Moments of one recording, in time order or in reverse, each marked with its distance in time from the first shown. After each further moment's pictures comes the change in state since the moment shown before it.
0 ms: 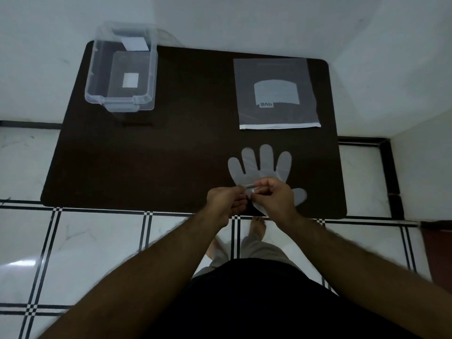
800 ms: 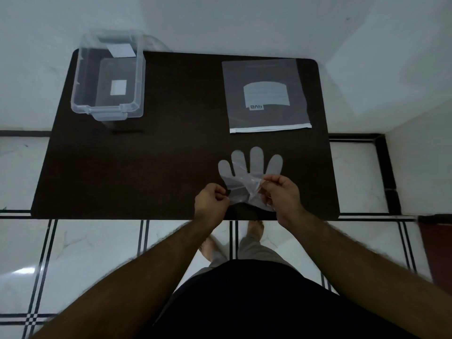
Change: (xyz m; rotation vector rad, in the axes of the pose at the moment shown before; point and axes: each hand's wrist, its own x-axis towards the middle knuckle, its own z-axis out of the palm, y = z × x) left_hand 0.016 -0.006 -0.017 0.710 0.184 0.425; right_hand 0.015 -0.006 -0.030 0.559 0.152 0.429
